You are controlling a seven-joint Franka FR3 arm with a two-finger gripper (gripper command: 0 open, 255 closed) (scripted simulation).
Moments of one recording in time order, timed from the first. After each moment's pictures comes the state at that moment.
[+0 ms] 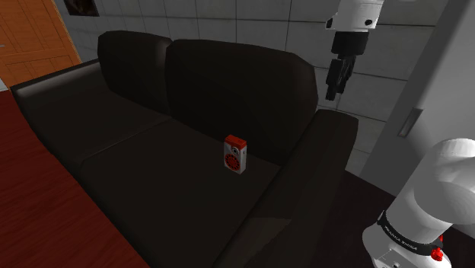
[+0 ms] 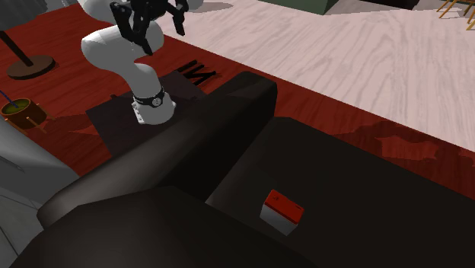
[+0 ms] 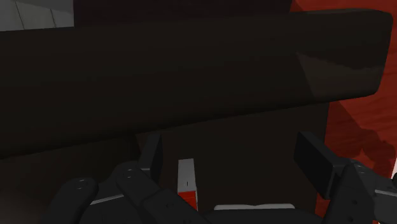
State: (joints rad) arm 0.00 -0.78 -0.02 -2.34 0.07 1.50 -0.17
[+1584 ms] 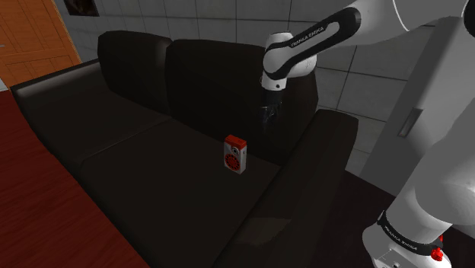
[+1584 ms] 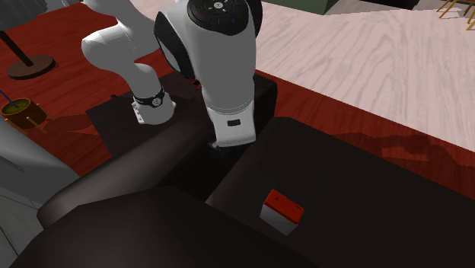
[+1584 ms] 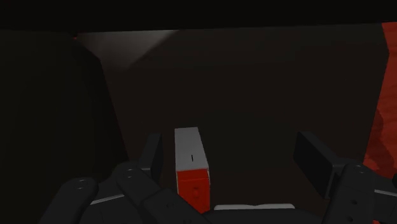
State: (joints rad) arm 0.04 -0.03 -0.03 -2.20 0.15 2.09 -0.27
